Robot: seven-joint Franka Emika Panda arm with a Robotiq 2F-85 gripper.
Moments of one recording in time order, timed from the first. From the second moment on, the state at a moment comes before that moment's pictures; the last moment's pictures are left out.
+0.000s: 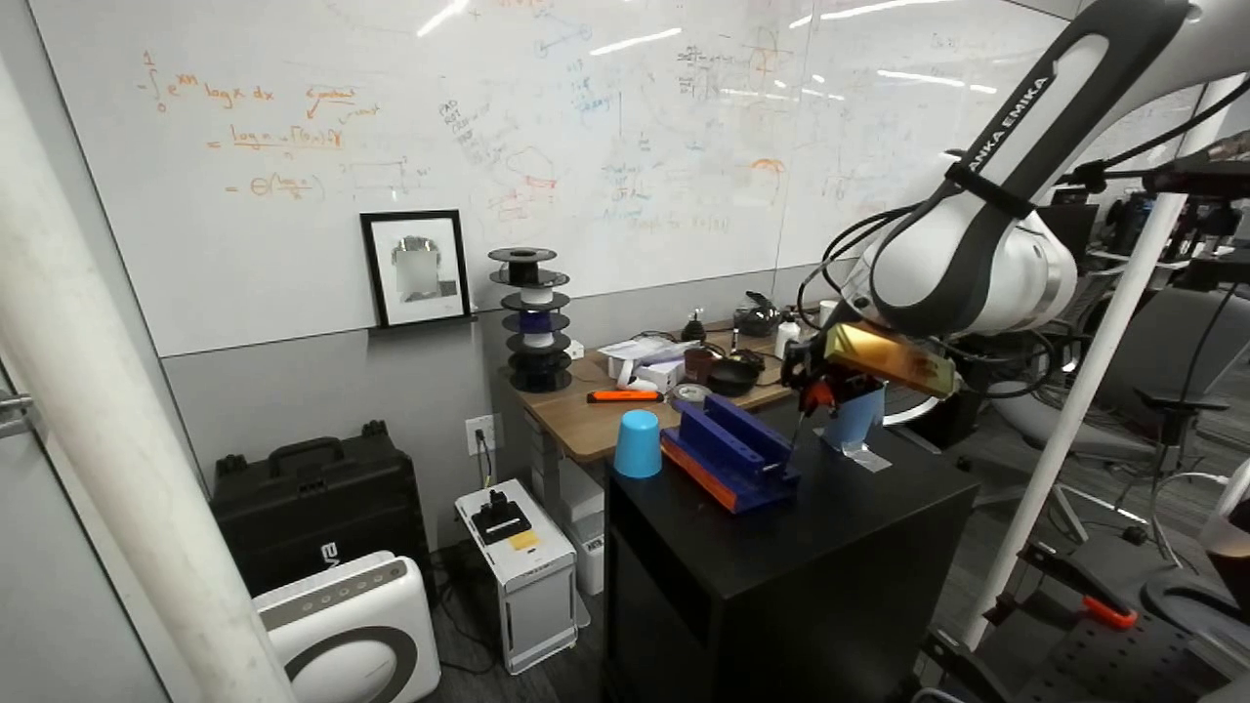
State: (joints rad) arm 0.03 0.03 0.09 -2.75 0.27 3.18 0.52
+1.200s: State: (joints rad) arm -0.09 -0.15 0.02 -2.76 0.10 2.80 0.46
